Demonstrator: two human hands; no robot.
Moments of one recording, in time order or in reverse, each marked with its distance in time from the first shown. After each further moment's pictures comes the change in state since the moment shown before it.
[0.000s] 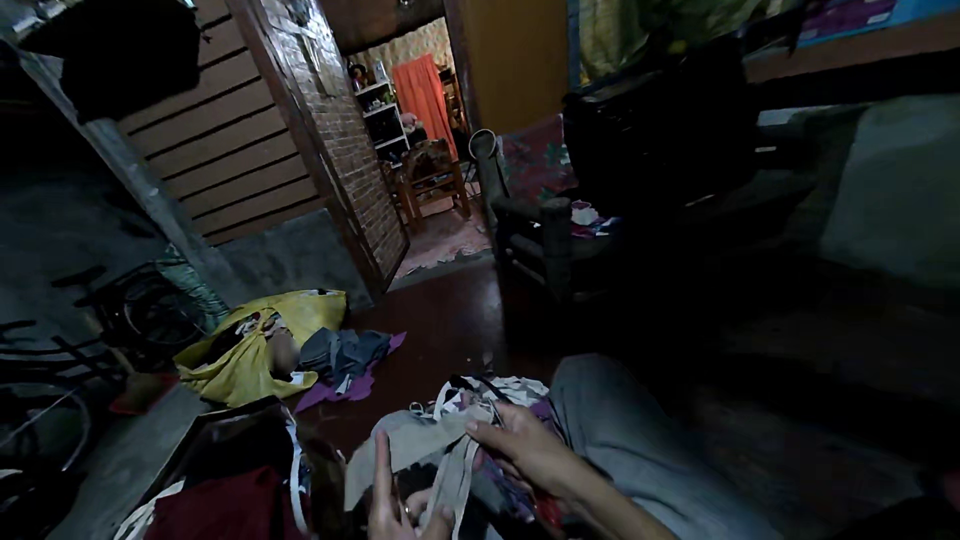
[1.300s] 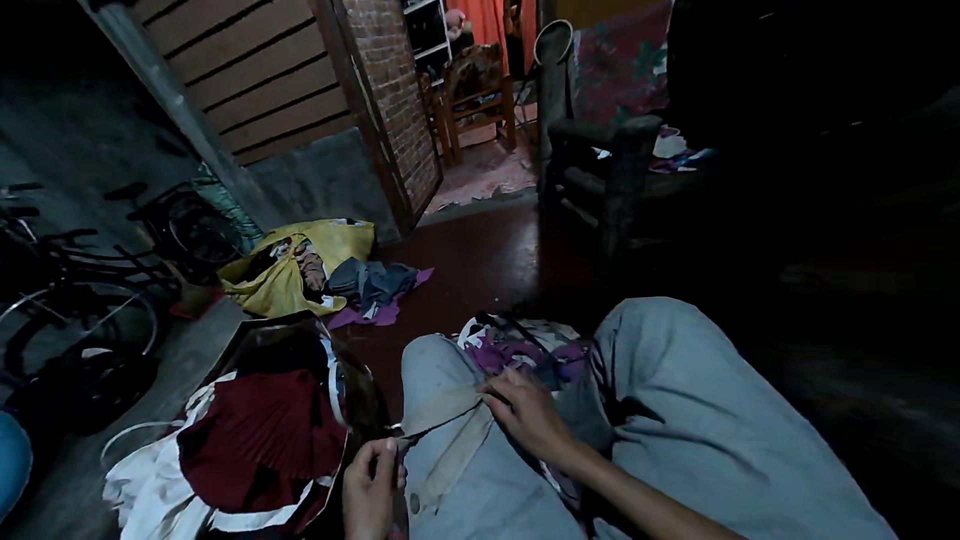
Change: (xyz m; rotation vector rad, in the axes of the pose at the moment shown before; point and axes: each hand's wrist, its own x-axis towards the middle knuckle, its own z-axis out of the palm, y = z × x) left_hand -0.047 -0.091 -0.101 0.305 0.344 -0.304; right_hand 0.049 0.135 0.011 -0.914 0.126 -0.287
